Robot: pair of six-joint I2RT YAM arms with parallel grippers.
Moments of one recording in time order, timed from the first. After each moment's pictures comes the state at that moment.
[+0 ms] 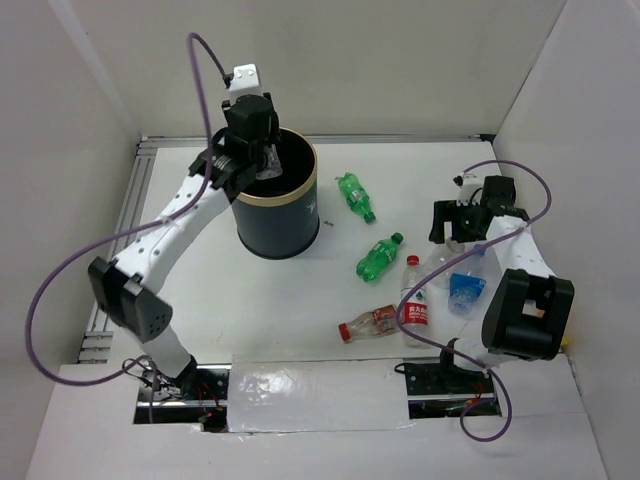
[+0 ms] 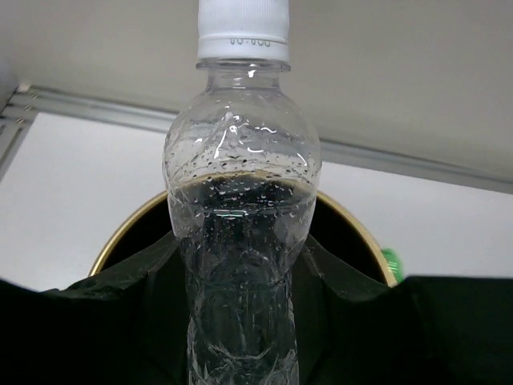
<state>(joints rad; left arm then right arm) -0.55 1.64 1.80 -0.39 -0.64 -0.32 -0.25 1.45 1.01 -0.54 -0.36 -0.26</state>
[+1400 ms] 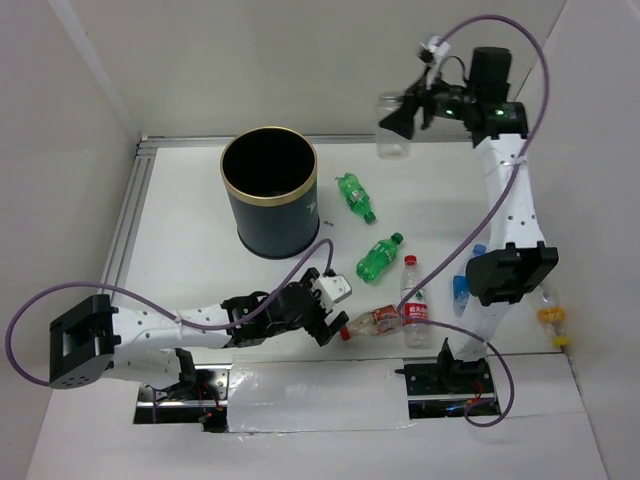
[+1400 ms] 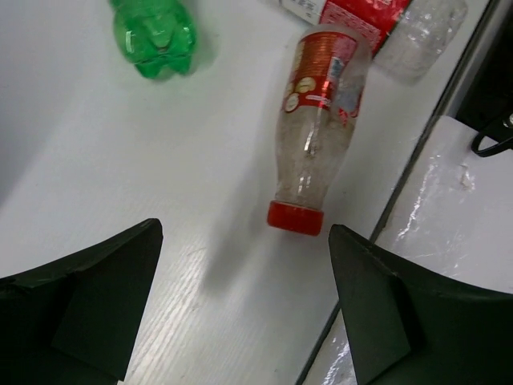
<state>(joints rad) -1.20 1.25 0.67 0.07 -0.18 -0.12 0.00 1.83 2.20 -0.80 -0.90 -0.40</state>
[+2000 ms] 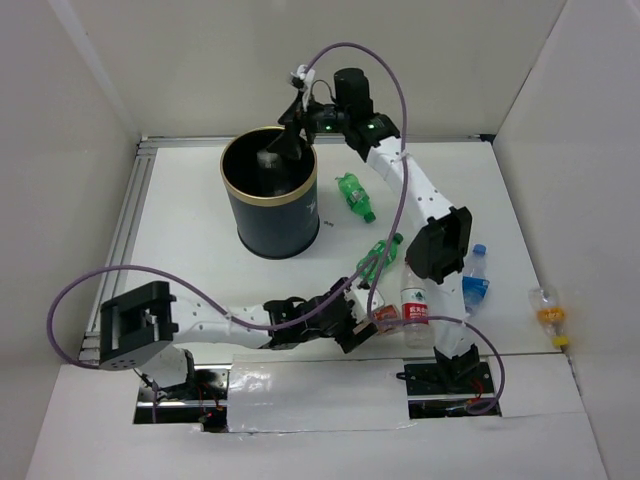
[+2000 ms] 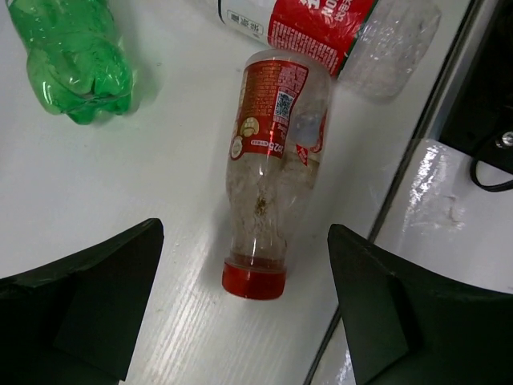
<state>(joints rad) -1.29 1.51 0.80 0.17 -0.20 -0.09 0.50 2.21 2.38 -0.37 -0.87 -0.17</state>
